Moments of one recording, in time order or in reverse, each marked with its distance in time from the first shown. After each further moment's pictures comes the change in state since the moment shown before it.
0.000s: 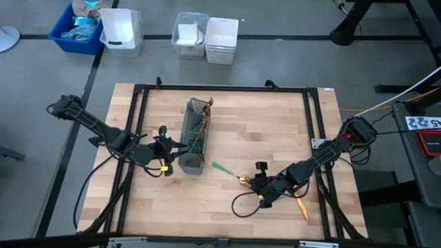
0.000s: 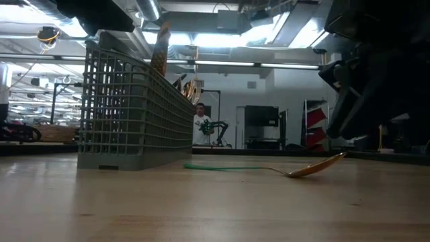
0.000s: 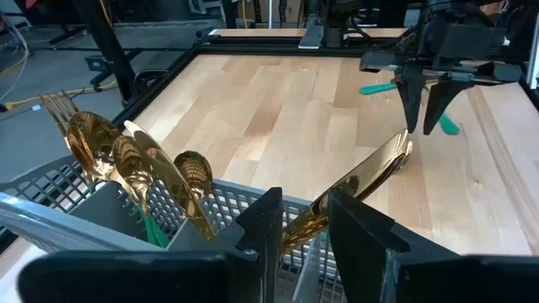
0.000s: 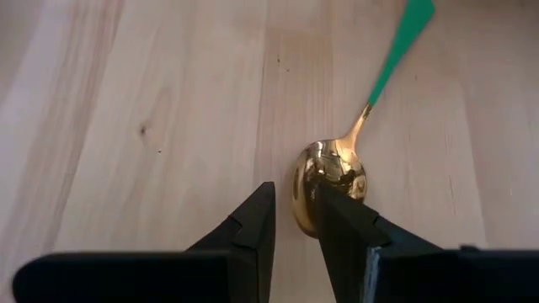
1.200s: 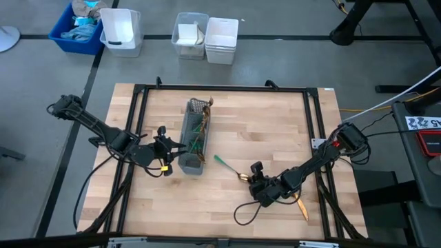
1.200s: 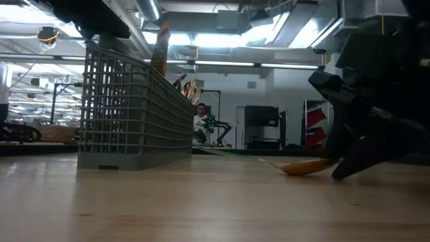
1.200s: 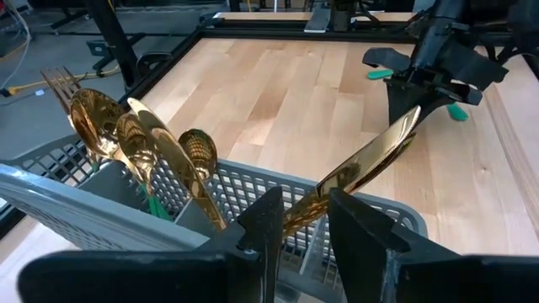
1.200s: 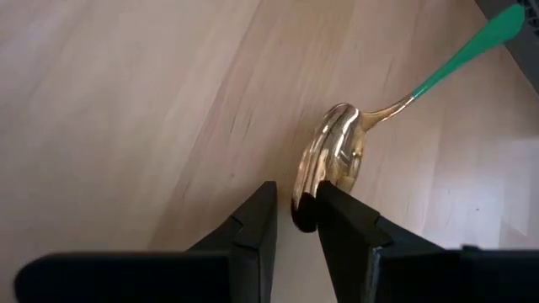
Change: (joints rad) left arm 0.000 0.000 0.000 -0.067 0.000 -0.057; right arm 0.002 0.154 0.001 -0.001 0.166 -0.389
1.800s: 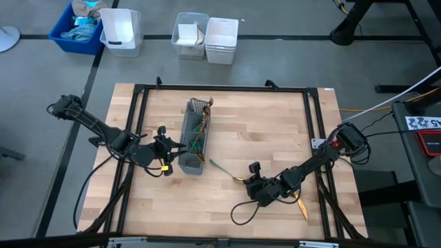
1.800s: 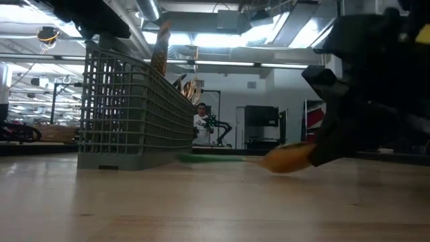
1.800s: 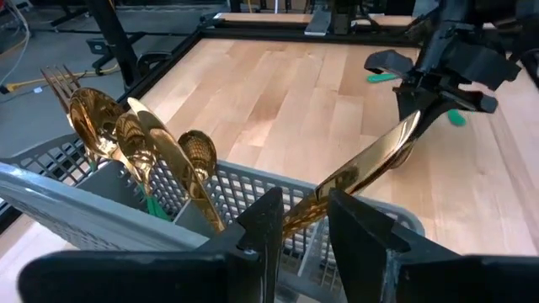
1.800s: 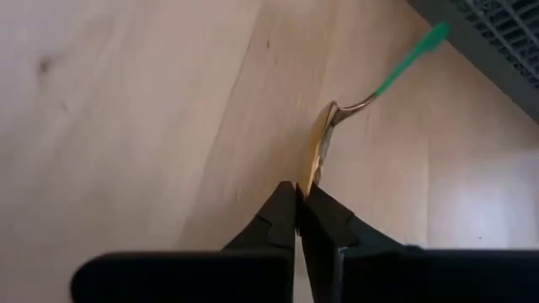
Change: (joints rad) left arm 0.000 -0.003 0.000 0.013 -0.003 -0.003; right arm -0.003 -0.001 0.000 0.136 0.008 0.045
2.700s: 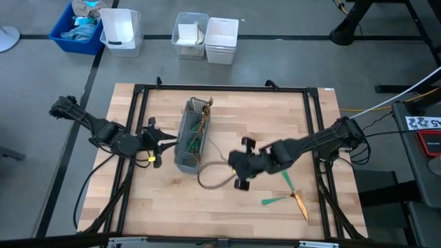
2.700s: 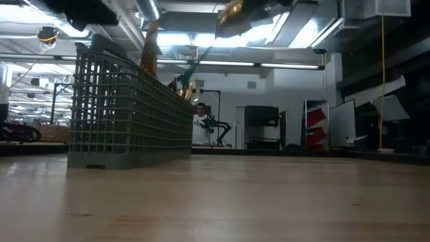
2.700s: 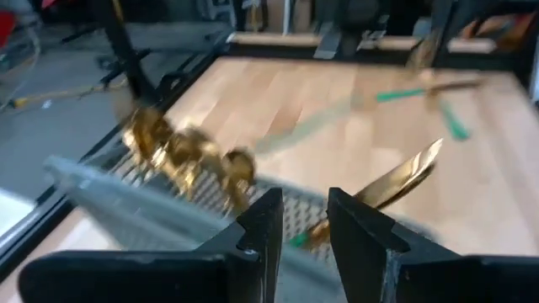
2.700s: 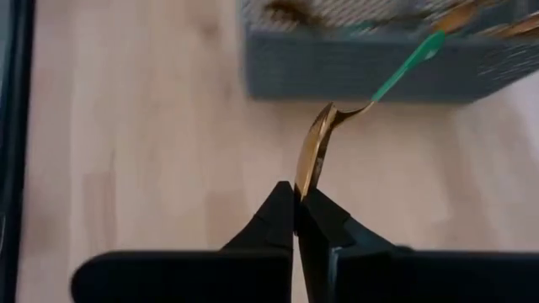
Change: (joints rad) left arm 0.017 -0.217 0.000 -0.142 -0.004 0.054; right arm -0.230 -0.032 0.830 -0.855 -0.206 0.406
